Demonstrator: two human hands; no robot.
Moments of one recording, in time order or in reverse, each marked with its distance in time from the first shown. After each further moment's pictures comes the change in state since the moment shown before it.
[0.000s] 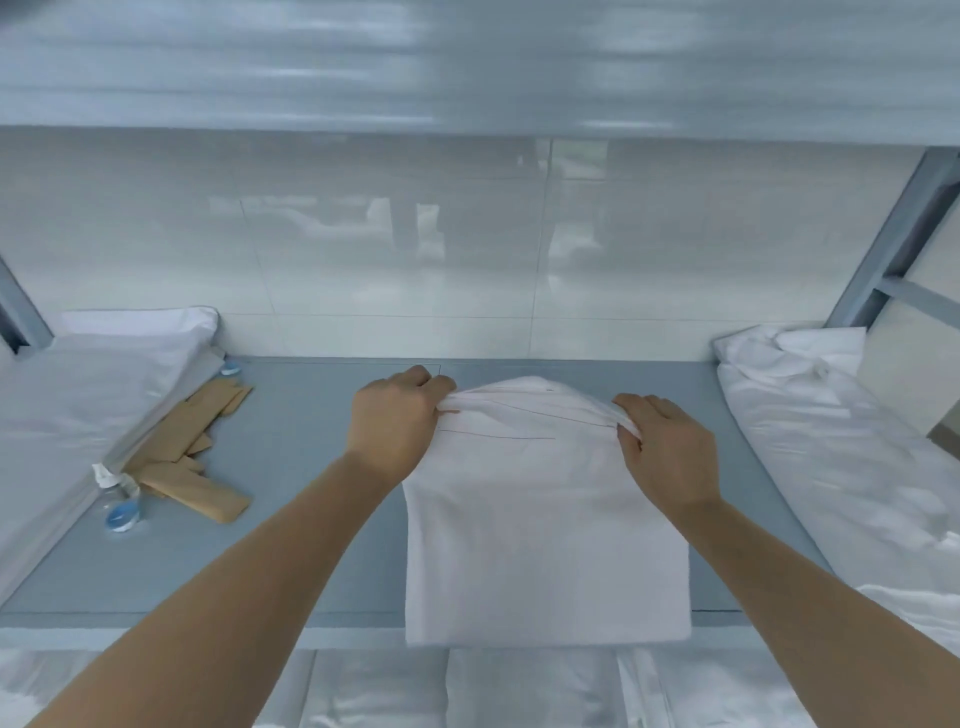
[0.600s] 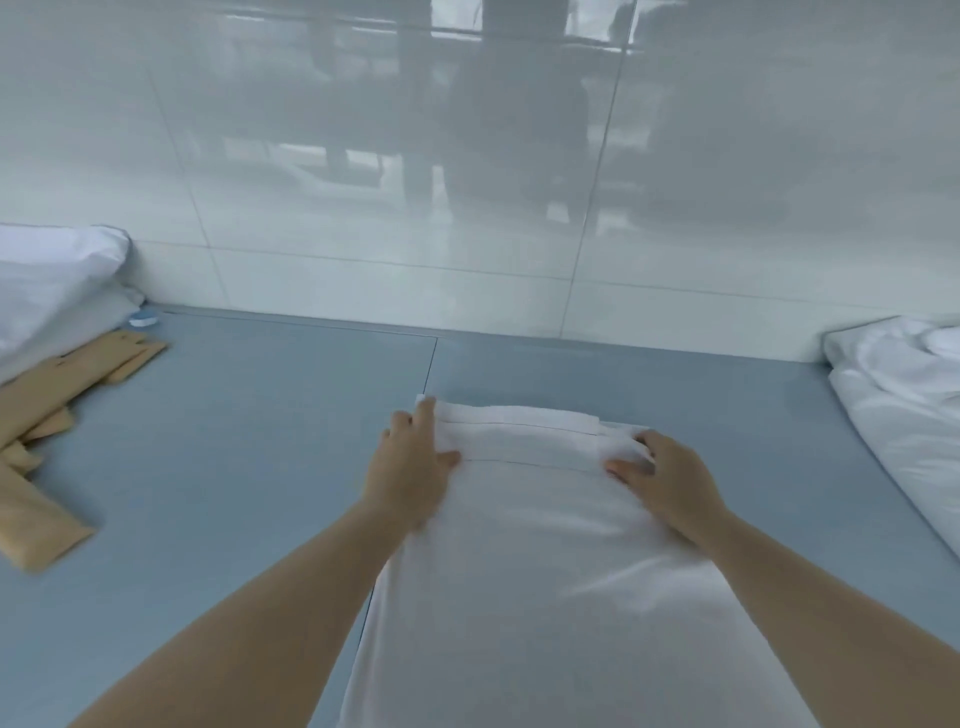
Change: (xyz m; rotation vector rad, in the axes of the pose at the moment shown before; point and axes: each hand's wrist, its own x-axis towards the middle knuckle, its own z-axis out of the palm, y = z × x) left_hand 0.011 -0.074 0.293 -0.266 -0.336 -0.531; right_hand 0.002 0.113 0.264 0.201 -0.568 0.357
